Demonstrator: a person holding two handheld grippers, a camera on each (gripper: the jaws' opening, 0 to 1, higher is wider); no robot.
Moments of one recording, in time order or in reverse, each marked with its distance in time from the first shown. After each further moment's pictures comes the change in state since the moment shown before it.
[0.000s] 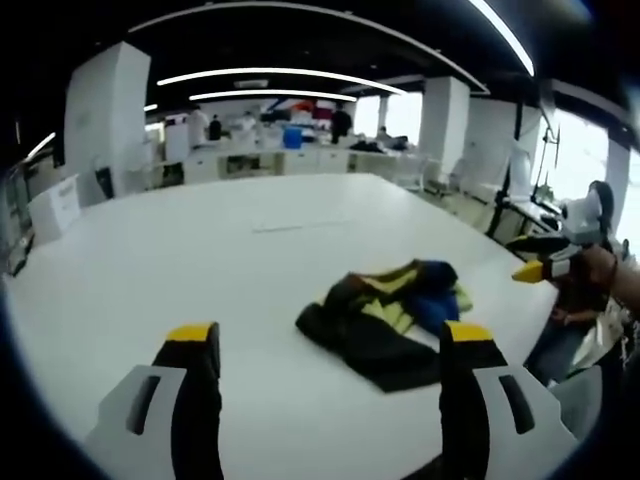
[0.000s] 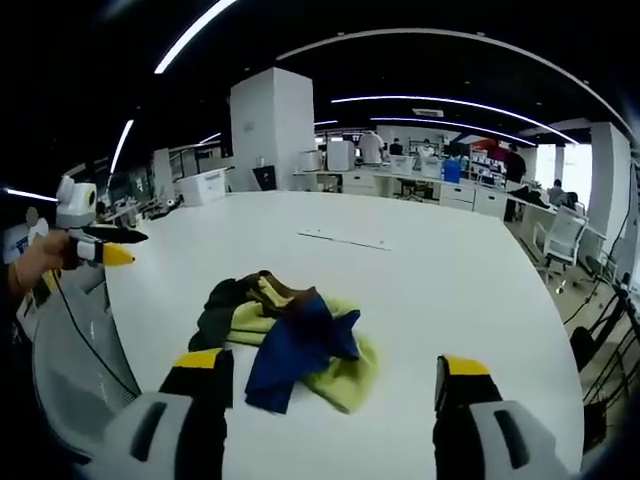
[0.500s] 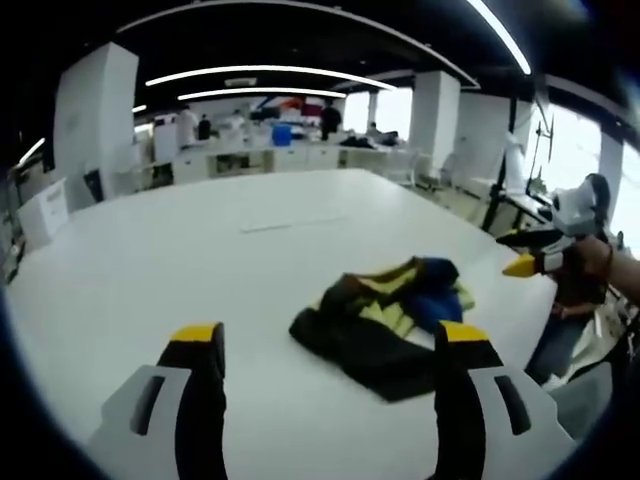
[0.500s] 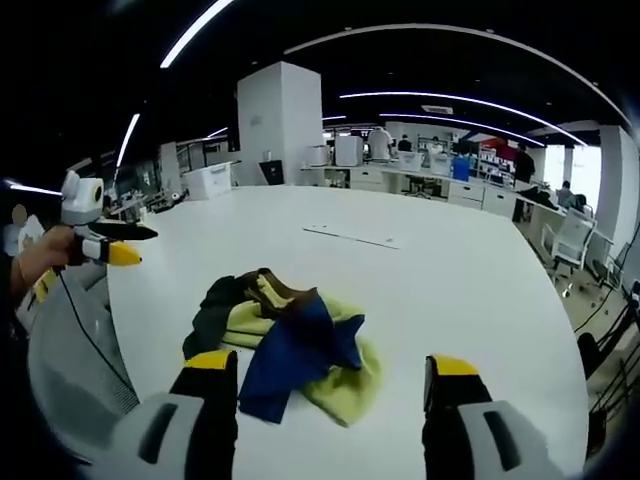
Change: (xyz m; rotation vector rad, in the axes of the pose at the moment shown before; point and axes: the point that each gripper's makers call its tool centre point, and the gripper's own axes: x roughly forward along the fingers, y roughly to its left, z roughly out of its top) left arm 0.027 0.006 -0.002 0.014 0.006 -0.043; right arm 0.024 -0.001 0.001 -0.020 0.021 0.036
